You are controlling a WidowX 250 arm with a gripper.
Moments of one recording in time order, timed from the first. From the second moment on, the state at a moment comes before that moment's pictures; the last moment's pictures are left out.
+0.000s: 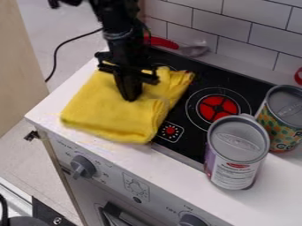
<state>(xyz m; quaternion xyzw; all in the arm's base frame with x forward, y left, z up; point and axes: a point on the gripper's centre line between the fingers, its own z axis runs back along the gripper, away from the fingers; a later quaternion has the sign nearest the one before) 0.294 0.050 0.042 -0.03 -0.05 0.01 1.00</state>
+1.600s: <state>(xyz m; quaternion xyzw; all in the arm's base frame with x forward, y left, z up) 0.347 0.035 0.047 -0.01 -0.07 -0.07 1.00</state>
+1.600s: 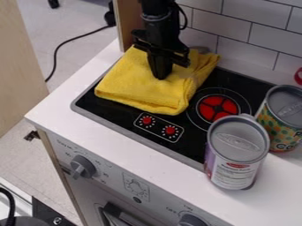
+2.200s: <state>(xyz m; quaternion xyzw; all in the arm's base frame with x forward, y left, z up) 0.353 0.041 0.078 0.00 -0.13 0.02 0.99</state>
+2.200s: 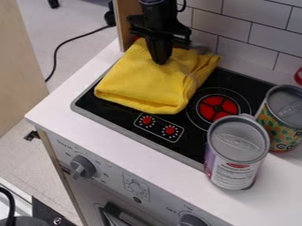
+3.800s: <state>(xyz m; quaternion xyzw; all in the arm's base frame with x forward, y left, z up) 0.327 0.017 0.128 -0.07 -0.09 0.01 0.99</state>
